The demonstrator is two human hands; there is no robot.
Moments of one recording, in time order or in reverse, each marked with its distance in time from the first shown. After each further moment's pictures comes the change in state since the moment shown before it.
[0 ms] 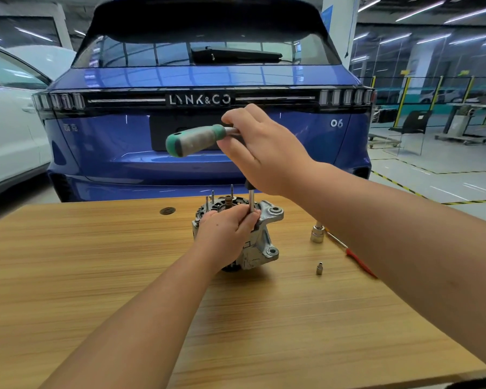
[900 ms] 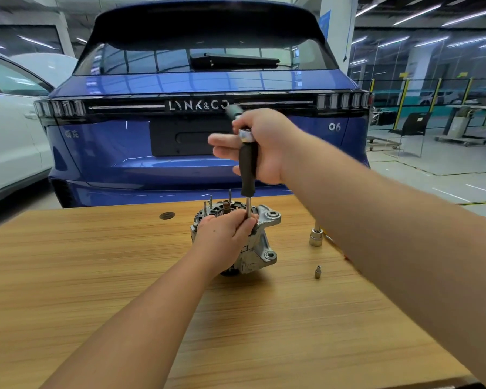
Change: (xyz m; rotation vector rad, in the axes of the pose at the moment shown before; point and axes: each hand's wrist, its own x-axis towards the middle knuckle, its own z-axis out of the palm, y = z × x) left_hand -0.001 0.002 0.000 -0.006 -0.013 -0.002; right_hand 0.029 -0.013 -0.021 1.279 -0.150 0.948
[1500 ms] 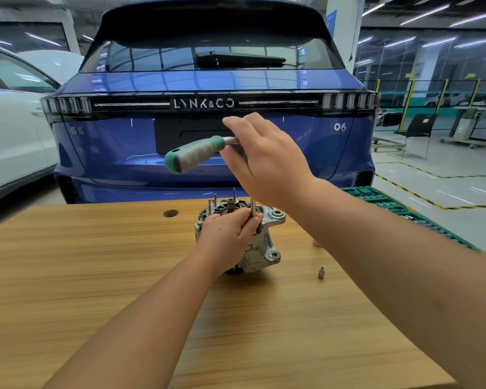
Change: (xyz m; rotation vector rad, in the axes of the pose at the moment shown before) left_hand 0.001 -0.001 0.000 0.030 0.018 0.028; right_hand 0.000 0.049 -0.014 -1.309 0.299 -1.200
